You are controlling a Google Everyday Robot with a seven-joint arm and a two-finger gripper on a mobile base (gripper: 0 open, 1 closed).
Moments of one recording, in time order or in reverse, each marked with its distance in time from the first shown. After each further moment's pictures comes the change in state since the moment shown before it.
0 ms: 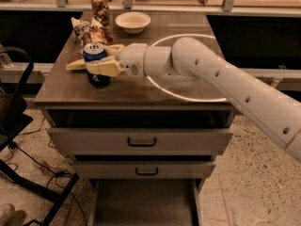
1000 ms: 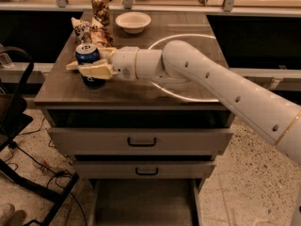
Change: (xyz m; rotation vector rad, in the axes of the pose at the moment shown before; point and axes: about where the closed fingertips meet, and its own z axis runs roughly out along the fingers) arm 0.013 0.007 0.026 -0.016 0.015 -0.010
